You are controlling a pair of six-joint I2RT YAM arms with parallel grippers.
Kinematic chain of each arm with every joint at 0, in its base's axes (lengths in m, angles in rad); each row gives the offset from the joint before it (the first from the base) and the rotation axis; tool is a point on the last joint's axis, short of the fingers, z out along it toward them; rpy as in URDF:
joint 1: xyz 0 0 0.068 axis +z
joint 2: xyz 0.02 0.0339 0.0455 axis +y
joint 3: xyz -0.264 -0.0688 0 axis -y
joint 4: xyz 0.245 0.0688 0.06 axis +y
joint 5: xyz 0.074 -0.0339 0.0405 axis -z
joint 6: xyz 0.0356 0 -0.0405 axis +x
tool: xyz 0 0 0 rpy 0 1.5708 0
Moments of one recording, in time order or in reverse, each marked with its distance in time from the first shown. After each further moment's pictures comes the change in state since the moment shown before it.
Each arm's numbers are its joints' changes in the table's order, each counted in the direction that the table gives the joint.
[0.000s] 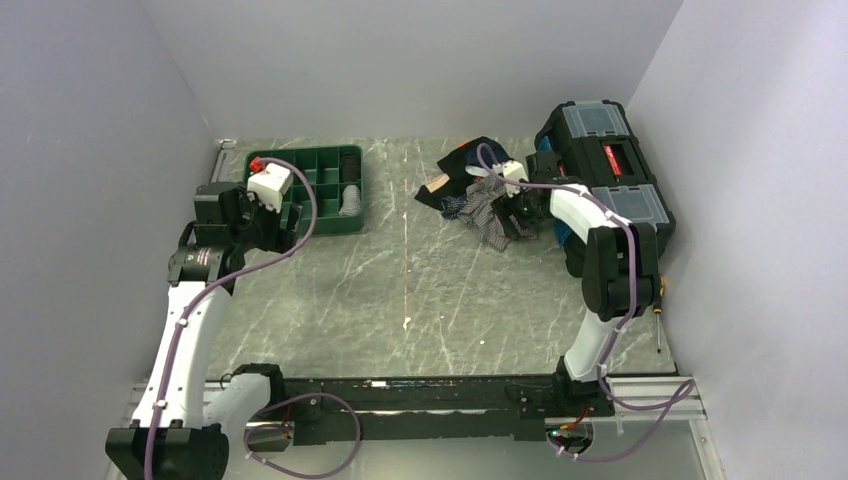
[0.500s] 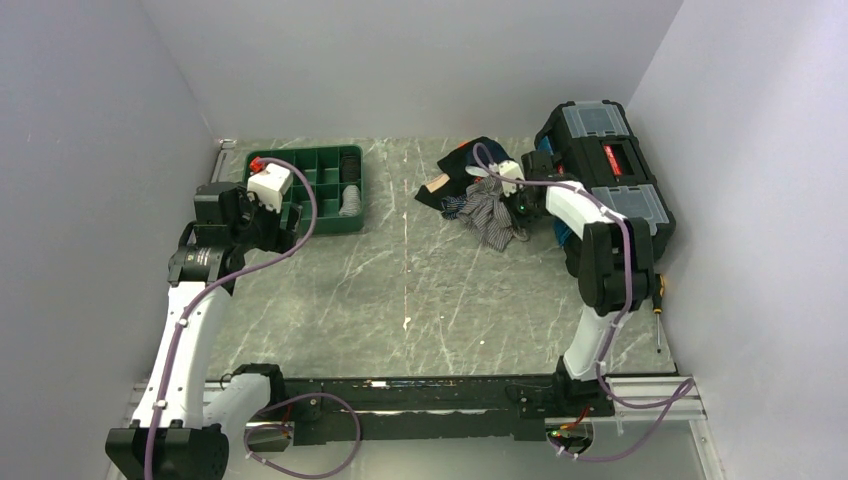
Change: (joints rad) left arm 0.000 0.000 -0.003 -0.001 -0.001 0.001; right arm 0.010 0.078 0.028 -0.008 0.031 -0.009
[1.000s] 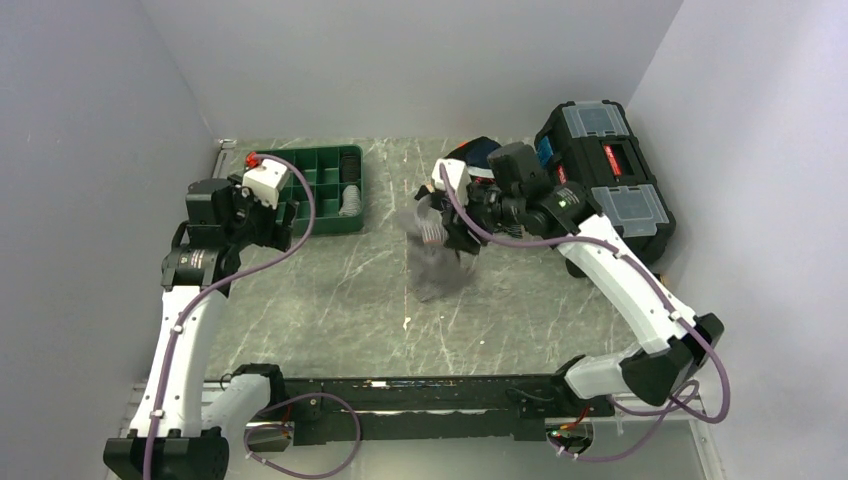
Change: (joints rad) left arm 0.000 -0.014 0.047 0.000 -0.010 0.035; right arm 0.465 -0.517 0.201 0.333 -0.329 -0.016
